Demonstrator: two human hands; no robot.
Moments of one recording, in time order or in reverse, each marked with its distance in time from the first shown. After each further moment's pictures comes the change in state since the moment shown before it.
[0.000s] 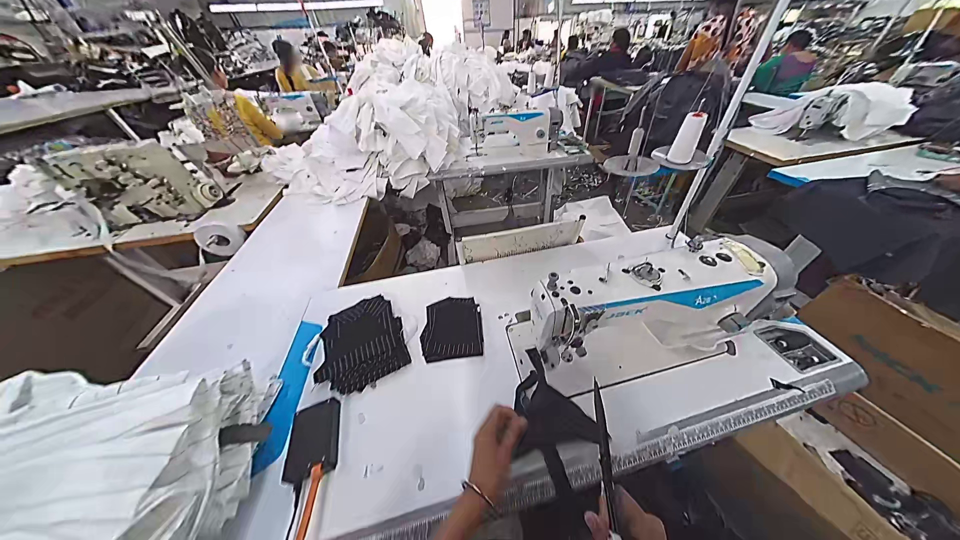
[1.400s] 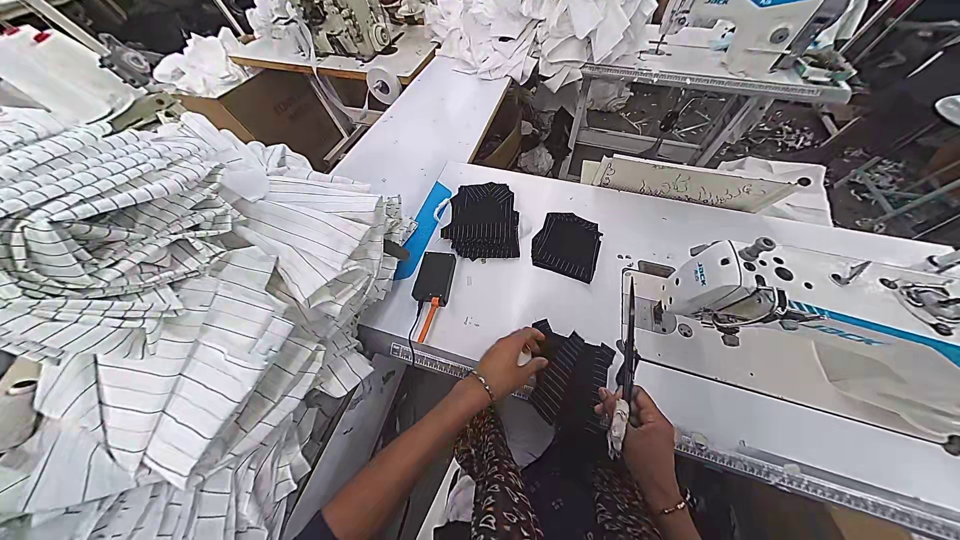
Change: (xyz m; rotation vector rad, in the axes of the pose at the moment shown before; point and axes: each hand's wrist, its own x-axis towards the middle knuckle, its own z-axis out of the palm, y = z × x) left_hand -0.048 0.016 -0.110 0.324 -0.155 -0.278; right_hand 0.057 -0.020 0.072 0.029 -0.269 0.315
